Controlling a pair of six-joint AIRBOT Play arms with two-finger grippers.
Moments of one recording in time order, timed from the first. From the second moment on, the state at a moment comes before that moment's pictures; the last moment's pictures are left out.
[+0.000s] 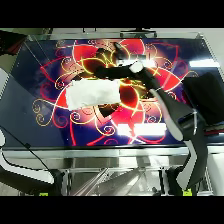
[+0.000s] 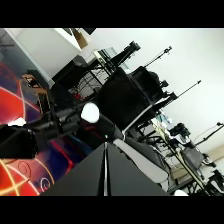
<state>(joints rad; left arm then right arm) 0.42 -1.74 2.03 -0.10 -1.72 -1.14 0.36 -1.97 1.91 -0.66 0.93 1.33</state>
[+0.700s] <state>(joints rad) 0.31 -1.74 2.03 -0.10 -1.73 -1.11 0.22 -2.18 1.91 -0.71 1.11 1.51</state>
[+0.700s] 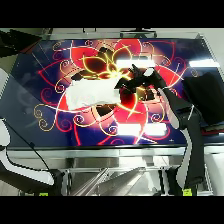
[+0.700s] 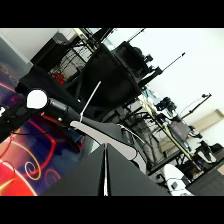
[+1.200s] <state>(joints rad) 0.30 -1.74 2.03 -0.10 -1.75 -1.10 0.29 -2.15 1.91 -0.46 1.05 1.36</state>
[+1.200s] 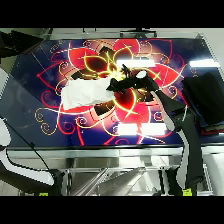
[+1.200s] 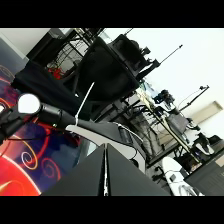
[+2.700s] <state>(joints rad) 0.05 -1.58 1.19 -0.10 -1.71 -0.92 -0.68 -1.47 2.02 -0.84 1.04 1.35</state>
